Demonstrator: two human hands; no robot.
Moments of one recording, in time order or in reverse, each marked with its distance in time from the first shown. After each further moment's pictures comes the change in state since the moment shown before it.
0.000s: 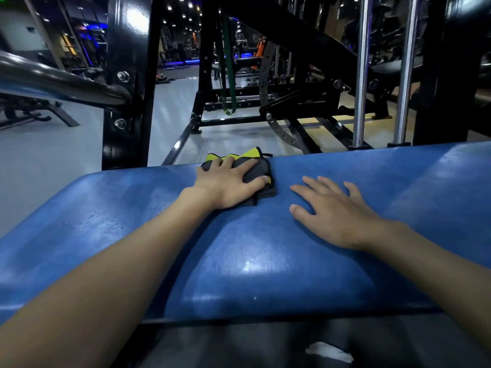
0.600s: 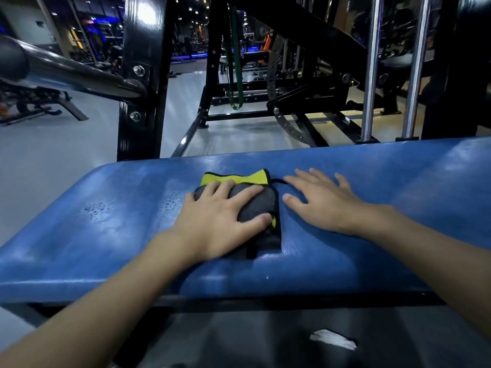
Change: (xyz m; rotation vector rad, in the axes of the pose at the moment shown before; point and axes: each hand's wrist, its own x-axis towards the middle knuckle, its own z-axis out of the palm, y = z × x) left_hand -0.123 -0.005 0.000 0.013 0.059 0.062; right_hand 0.003 -0.030 -0.005 0.023 -0.018 -0.050
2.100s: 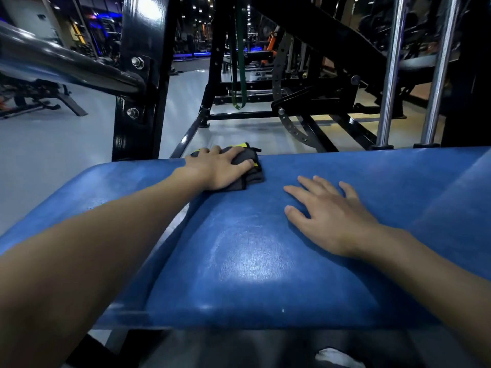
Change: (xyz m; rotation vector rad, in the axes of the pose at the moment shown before) left_hand 0.146 -0.064 0.001 -0.011 -0.100 -0.189; right_hand 0.013 -0.012 0.012 -0.015 0.009 -0.008
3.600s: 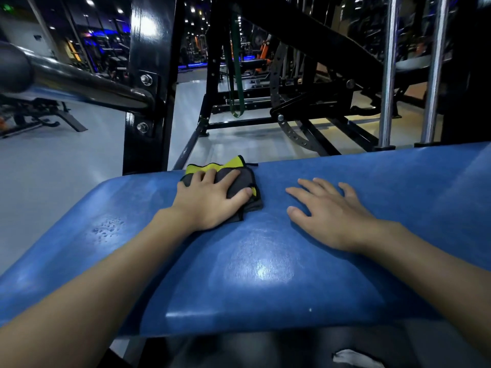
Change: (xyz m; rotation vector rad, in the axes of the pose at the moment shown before) left_hand -0.067 -0.027 0.008 -0.004 0.075 0.066; right_hand 0.010 -0.017 0.002 0.012 0.011 0.024
